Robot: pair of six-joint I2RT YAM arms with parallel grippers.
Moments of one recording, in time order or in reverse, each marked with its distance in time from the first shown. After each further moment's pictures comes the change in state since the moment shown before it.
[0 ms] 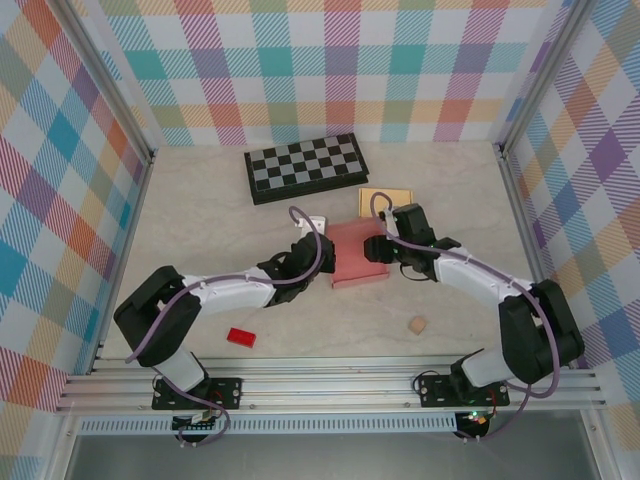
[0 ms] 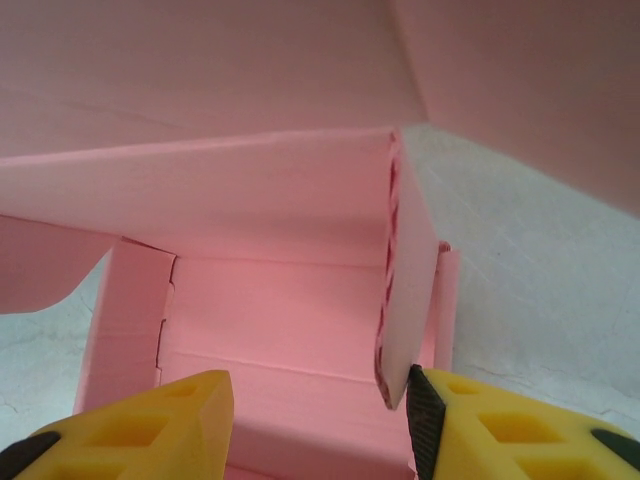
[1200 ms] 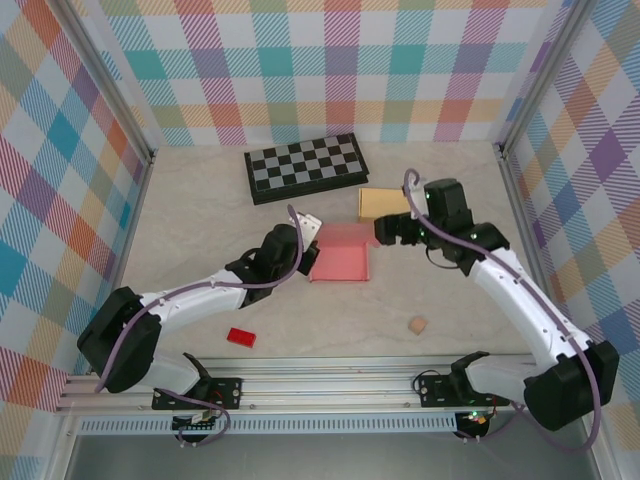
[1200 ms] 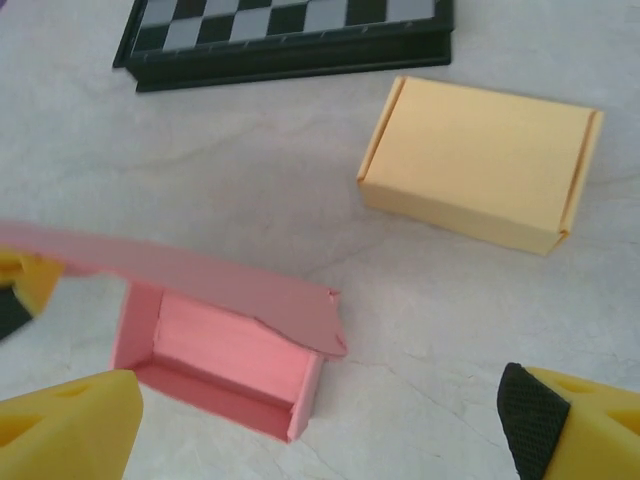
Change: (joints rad) left arm 0.117 -0.211 -0.085 -0.062 0.199 0.539; right arm -0.064 -0.220 0.318 -0.437 0.021 -0.081
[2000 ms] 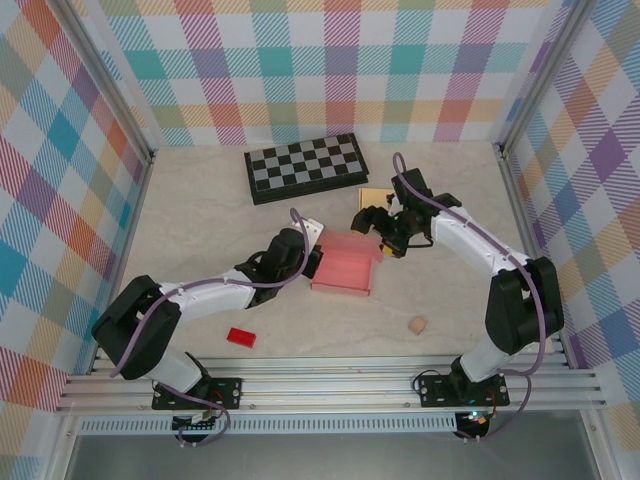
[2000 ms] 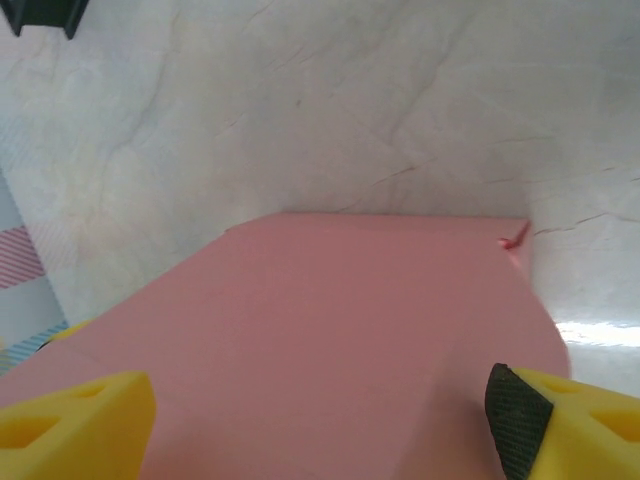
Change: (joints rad) left arm 0.000 0.097 -0.020 0.100 0.016 -0.100; right arm -0.003 0.398 0.100 -0.050 -0.330 0.581
